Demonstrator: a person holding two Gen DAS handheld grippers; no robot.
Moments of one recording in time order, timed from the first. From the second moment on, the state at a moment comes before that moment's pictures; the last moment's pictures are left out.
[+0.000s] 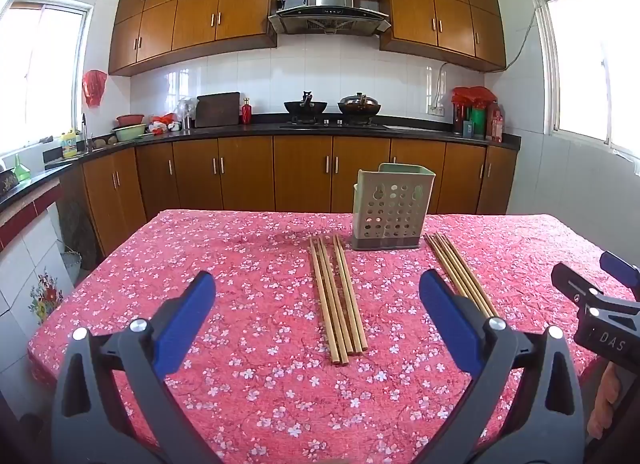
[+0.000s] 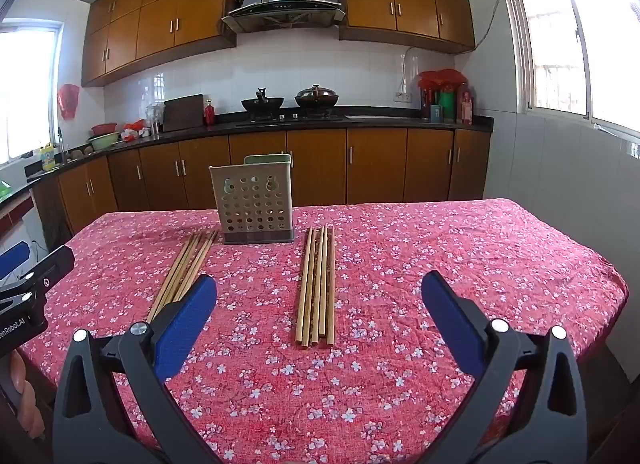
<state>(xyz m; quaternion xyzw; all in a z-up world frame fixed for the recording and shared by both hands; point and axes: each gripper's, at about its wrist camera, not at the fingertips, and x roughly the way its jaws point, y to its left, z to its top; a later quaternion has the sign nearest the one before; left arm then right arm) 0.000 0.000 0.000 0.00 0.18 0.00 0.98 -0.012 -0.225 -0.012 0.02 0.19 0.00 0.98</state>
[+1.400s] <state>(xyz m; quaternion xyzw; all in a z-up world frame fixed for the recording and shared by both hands) -0.001 -0.012 -0.001 0.00 0.18 0.00 0.98 -0.012 -0.225 -0.014 0.02 0.19 0.00 0.98</state>
